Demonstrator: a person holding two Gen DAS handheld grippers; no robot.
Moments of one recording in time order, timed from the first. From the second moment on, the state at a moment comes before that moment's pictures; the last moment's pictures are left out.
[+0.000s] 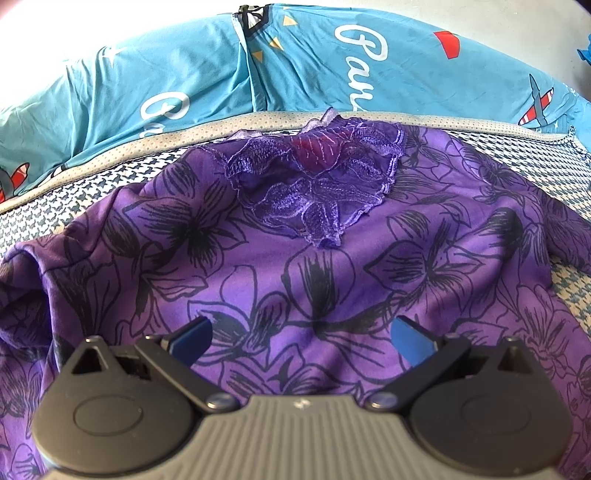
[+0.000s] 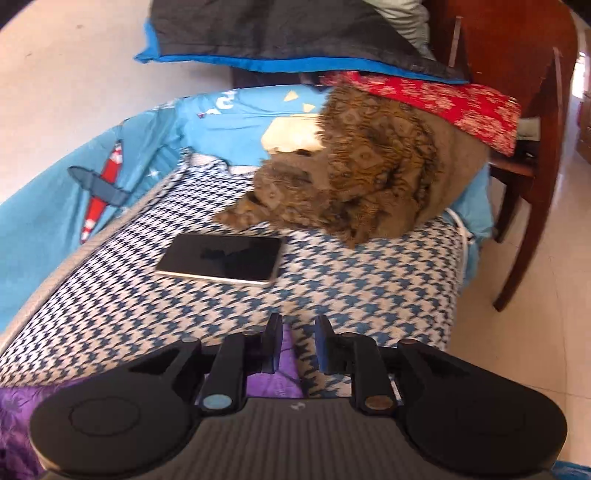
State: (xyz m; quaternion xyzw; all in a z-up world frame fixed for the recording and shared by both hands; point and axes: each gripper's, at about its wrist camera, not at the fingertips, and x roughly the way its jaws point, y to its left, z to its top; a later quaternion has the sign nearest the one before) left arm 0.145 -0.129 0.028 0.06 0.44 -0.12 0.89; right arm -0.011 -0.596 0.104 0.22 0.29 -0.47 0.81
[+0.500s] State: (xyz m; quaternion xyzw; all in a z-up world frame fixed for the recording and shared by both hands) left arm 0.145 -0.108 0.036 0.04 0.43 -0.10 0.90; right arm 0.058 -0.521 0.099 0.20 0.32 -0.30 0.88
